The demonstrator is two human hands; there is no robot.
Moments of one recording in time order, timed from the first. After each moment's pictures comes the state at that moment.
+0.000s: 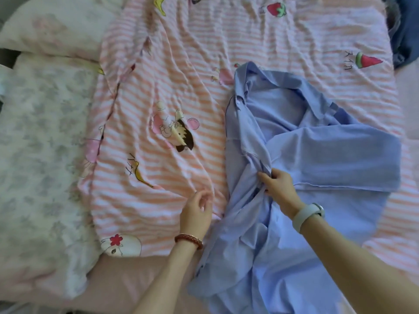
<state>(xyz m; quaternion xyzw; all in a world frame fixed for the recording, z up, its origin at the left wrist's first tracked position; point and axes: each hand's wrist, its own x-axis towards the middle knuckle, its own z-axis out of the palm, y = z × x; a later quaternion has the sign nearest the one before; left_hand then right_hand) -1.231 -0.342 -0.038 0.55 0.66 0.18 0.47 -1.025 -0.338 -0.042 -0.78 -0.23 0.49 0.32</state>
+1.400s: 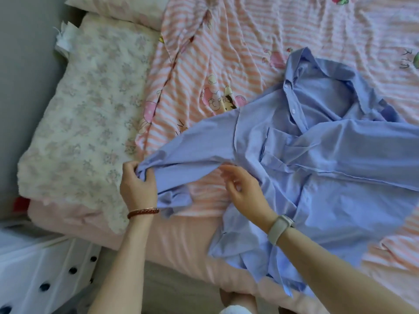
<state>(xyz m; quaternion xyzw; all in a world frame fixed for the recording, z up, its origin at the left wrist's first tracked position) -1.399 -0.338 0.030 0.45 0.81 0.34 0.18 -1.193 -0.373 0.014 -0.62 -0.53 0.46 0.35</state>
